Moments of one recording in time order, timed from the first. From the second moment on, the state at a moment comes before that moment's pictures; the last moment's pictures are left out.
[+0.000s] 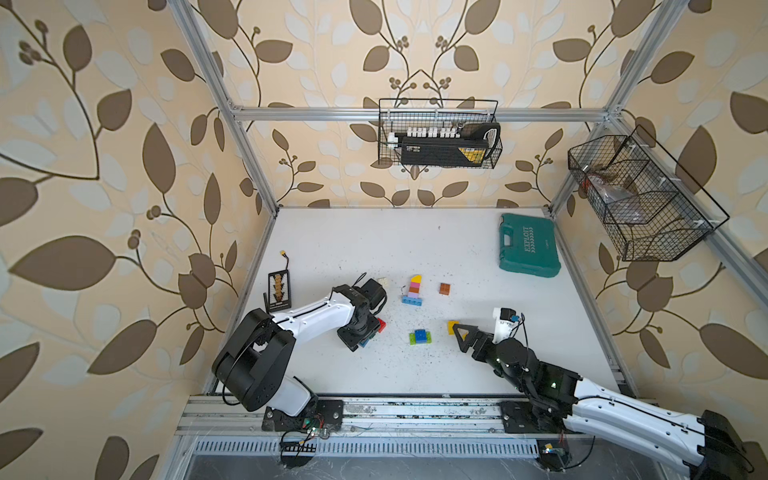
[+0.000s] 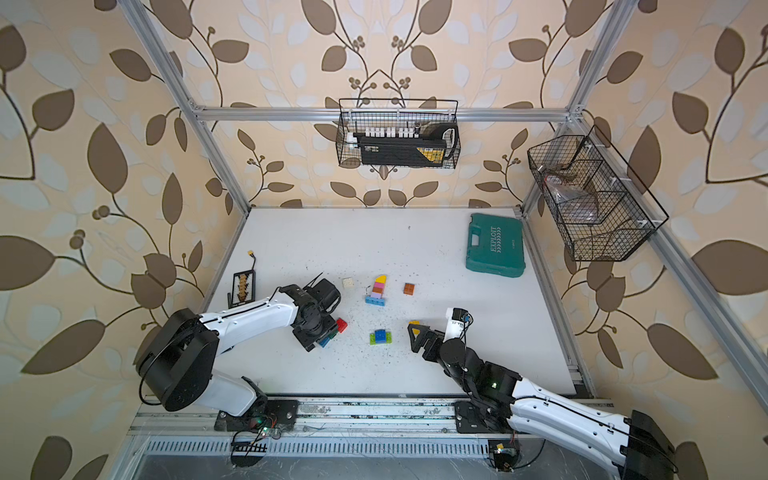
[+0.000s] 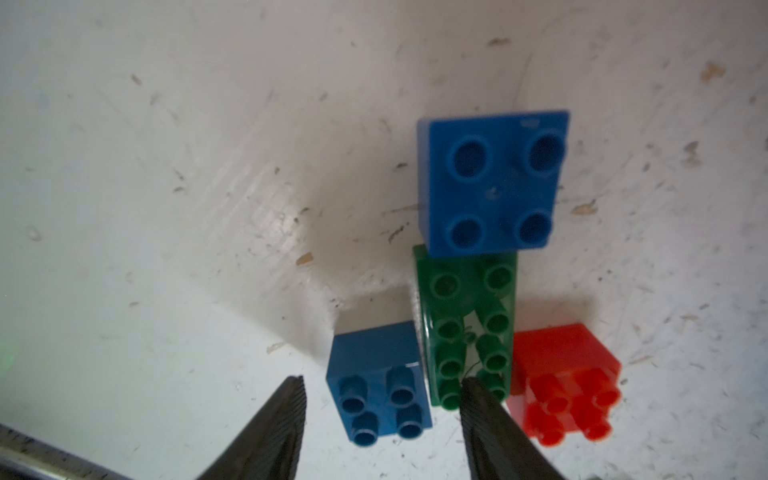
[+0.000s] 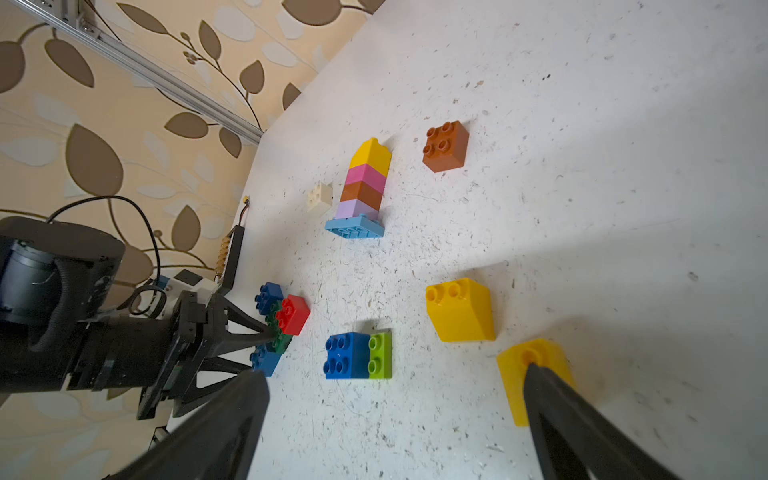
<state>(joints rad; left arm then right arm) -0.67 1.49 0.82 -0.82 -0.04 -1.42 0.98 0.58 0.15 -0.05 0.44 1.07</state>
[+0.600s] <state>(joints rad) -0.67 1.43 0.75 -0.79 0.00 -1.44 0.98 0.68 0.16 -0.04 0.43 1.07</state>
